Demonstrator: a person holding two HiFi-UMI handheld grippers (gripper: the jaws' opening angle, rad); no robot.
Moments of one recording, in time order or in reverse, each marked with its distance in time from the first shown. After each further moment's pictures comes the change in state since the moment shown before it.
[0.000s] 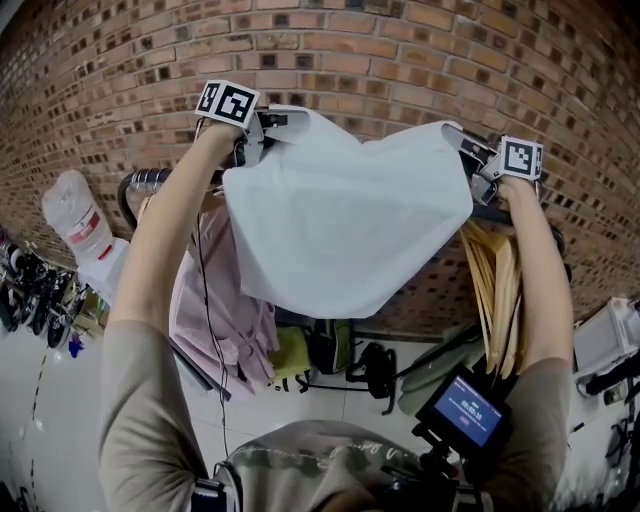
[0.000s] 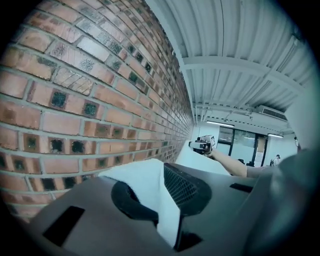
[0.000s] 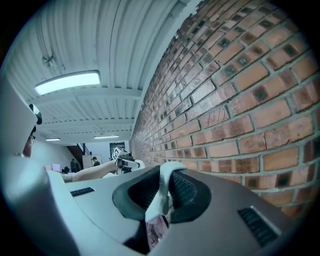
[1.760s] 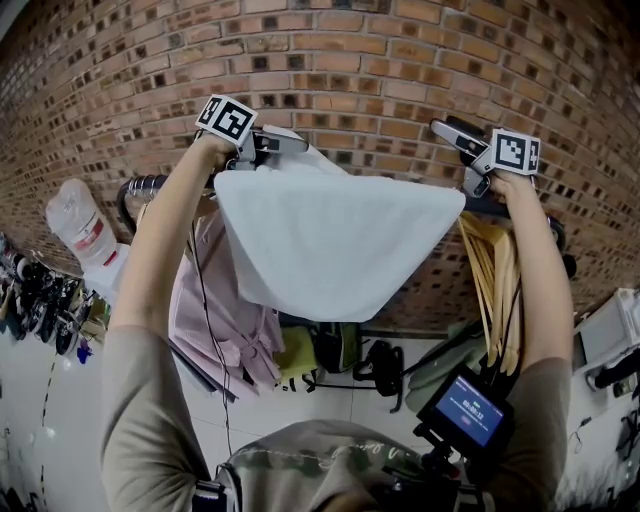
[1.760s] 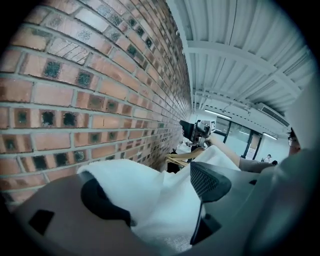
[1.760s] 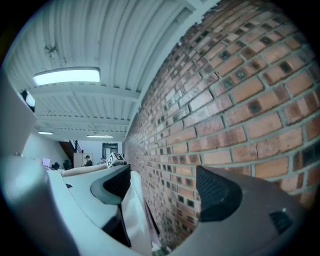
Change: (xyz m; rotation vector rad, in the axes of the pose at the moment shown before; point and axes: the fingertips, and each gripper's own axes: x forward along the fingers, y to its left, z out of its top) left arm 0.013 -0.008 -0.056 -0.044 0.200 -0.057; right arm -0.011 -0.010 0.002 -0.021 -0.049 -0.149
